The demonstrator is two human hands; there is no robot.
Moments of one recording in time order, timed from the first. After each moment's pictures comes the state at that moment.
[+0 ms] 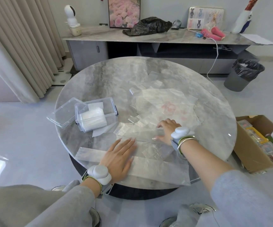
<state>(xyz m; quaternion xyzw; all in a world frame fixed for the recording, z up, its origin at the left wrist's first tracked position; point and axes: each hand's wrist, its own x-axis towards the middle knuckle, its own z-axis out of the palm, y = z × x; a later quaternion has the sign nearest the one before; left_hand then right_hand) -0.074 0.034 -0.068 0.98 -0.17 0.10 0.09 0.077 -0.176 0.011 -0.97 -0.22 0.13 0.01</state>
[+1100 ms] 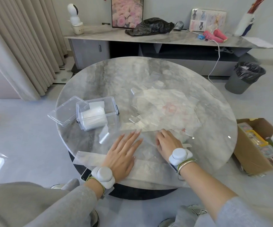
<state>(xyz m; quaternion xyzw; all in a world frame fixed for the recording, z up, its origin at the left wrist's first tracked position) -0.079 0.015 -0.044 0.97 -0.17 0.18 0.06 0.027 -0.180 -0.012 -0.96 -0.28 0.01 0.06</state>
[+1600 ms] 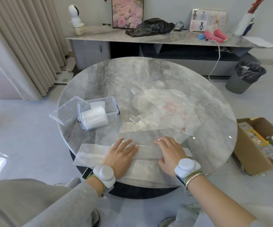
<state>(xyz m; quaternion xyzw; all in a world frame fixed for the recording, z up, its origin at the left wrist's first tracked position) -0.071 0.028 -0.071 0.97 -0.19 0.12 -0.05 -0.008 -0.198 -0.008 -0.95 -0.31 0.06 0.06</state>
